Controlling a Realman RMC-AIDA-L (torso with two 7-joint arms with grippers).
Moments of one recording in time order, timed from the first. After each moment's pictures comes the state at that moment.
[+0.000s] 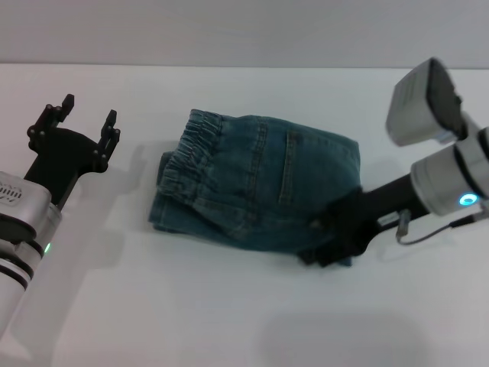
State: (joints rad) left arm -0.34 -2.07 2.23 0.38 -0.69 1.02 0.24; right arm 0.68 2.05 -1.27 -0.84 -2.18 -1.39 1.93
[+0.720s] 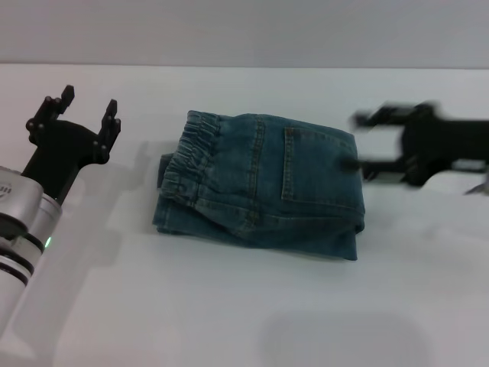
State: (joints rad) left arm -0.35 -2.07 2.23 0.39 -0.69 1.04 0.19; right arm 0.37 2.07 -1.03 -1.12 -1.80 -1.46 1.53
